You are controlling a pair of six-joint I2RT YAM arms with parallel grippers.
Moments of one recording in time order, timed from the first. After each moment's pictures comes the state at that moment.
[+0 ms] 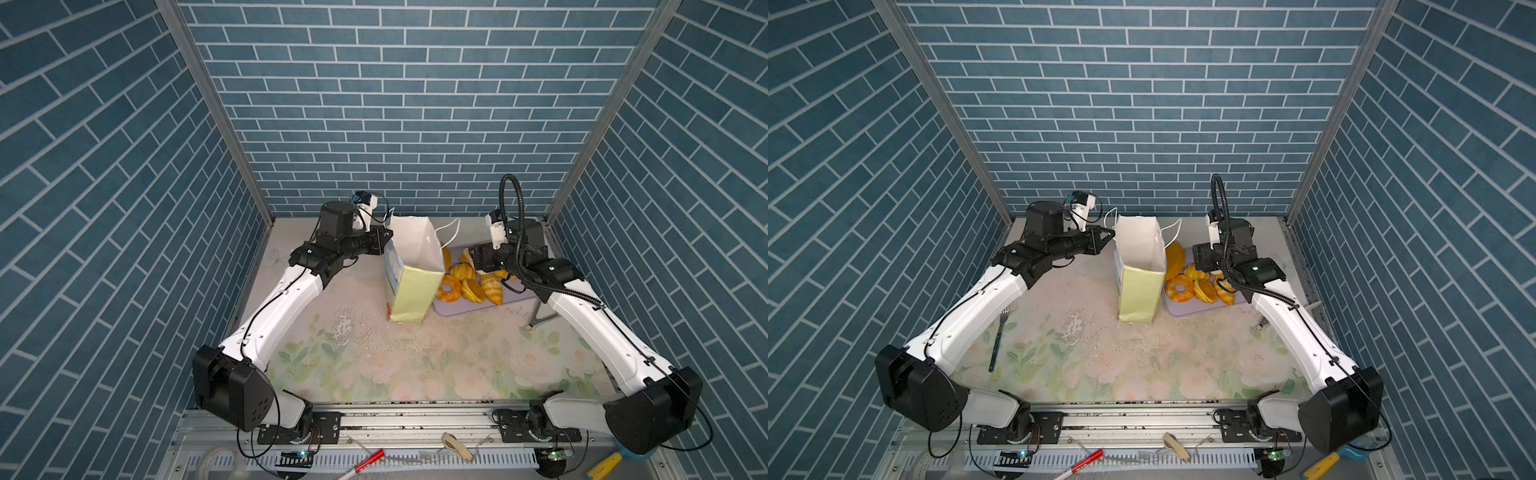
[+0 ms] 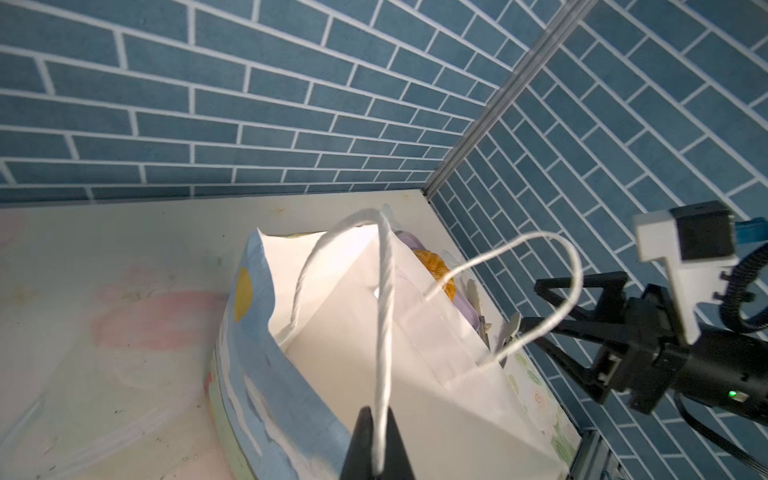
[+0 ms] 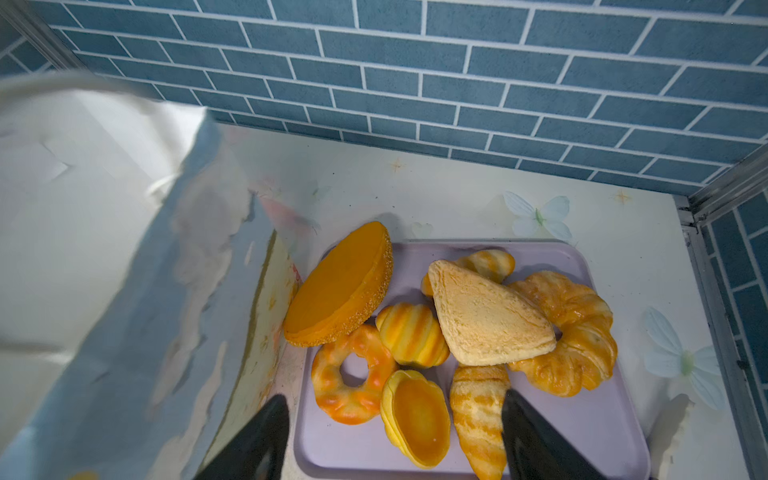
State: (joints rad) left arm -0.38 1.42 1.34 -0.35 0.39 -0.40; right arm 0.43 1.29 1.25 -0.55 0.05 0.08
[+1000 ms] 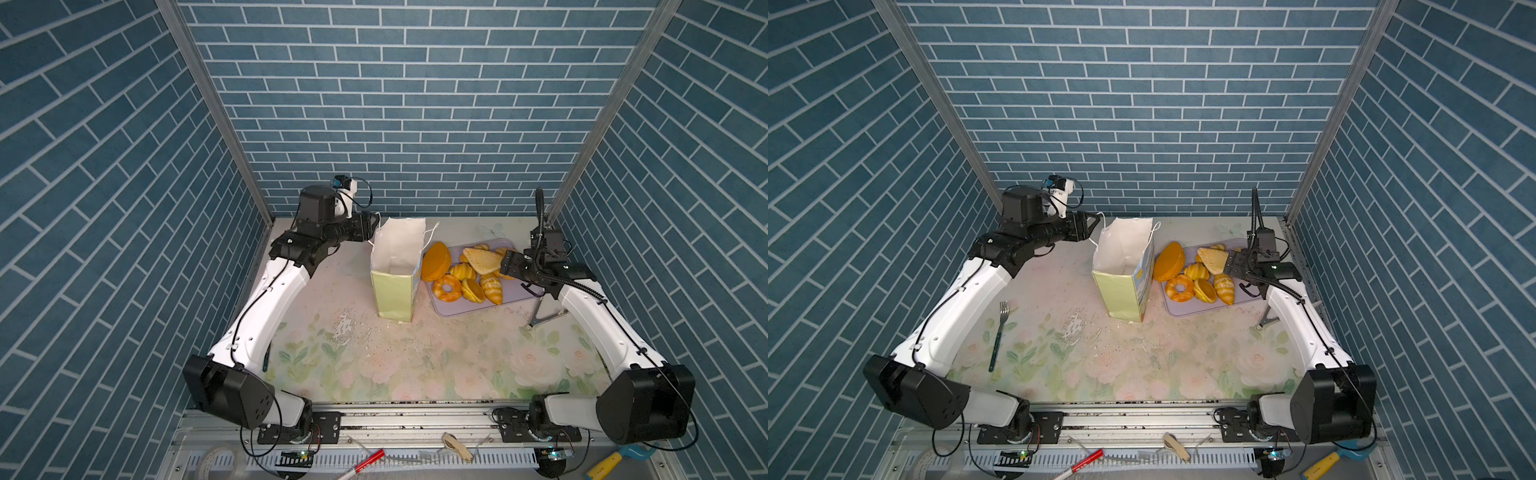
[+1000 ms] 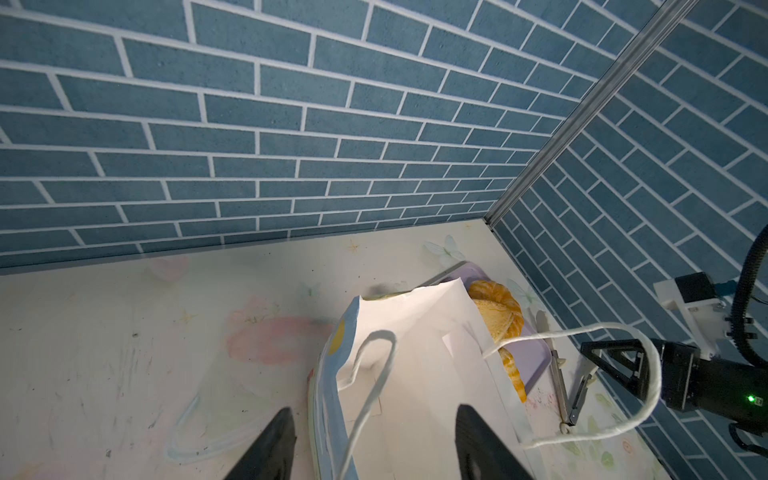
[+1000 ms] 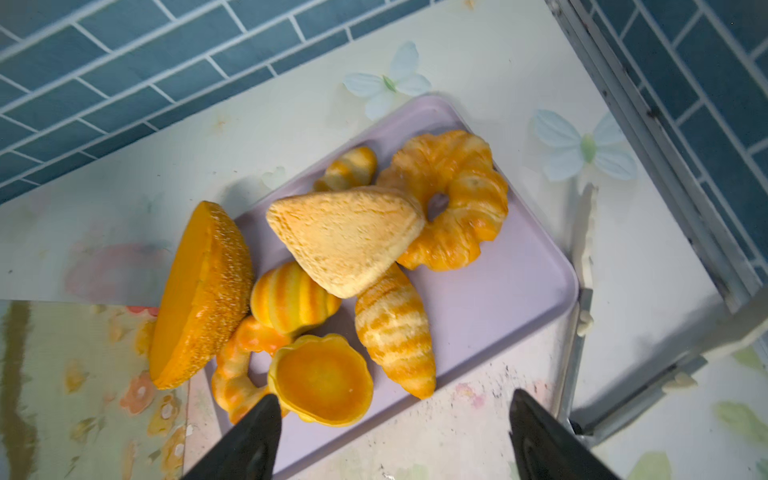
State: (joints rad) left arm -0.31 1.46 1.58 -0.55 0.27 -0.25; right arm 0.16 1.31 1.12 -0.66 0.07 0.42
